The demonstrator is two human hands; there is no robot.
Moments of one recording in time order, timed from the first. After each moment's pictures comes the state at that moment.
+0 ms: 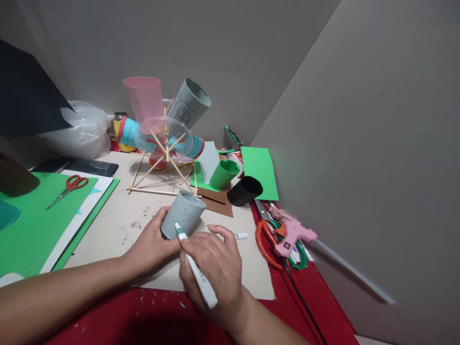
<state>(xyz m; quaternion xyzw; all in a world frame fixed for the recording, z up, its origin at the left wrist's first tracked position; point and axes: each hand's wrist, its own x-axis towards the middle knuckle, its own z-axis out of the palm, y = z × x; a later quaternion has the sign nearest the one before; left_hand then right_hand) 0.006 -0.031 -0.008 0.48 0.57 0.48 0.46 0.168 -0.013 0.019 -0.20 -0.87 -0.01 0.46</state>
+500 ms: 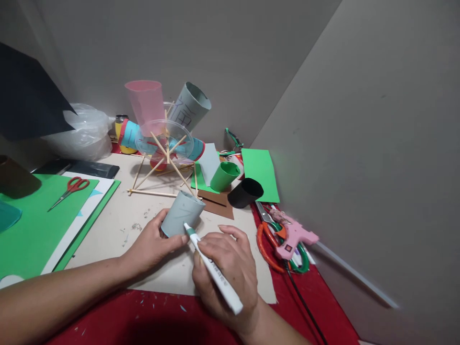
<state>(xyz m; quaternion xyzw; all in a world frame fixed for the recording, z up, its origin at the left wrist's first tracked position) 0.000 -0.030 -0.010 0.47 0.54 0.50 0.49 0.181 -0.005 0.019 -0.21 -0.84 0.00 0.50</state>
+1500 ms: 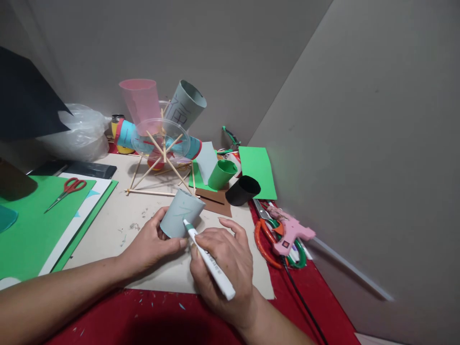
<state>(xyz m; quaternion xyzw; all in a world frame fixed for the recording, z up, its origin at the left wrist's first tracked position) -0.001 -0.030 -0.016 0.44 0.48 0.51 0.55 0.182 -0.005 0.014 -0.22 -0.84 0.00 0.49</state>
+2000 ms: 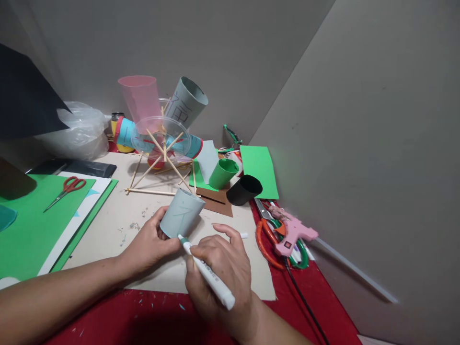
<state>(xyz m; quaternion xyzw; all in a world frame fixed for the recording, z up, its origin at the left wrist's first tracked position) 0.002 -0.030 -0.006 0.45 0.54 0.49 0.52 0.176 -0.014 0.022 -0.23 -0.86 0.01 0.46</state>
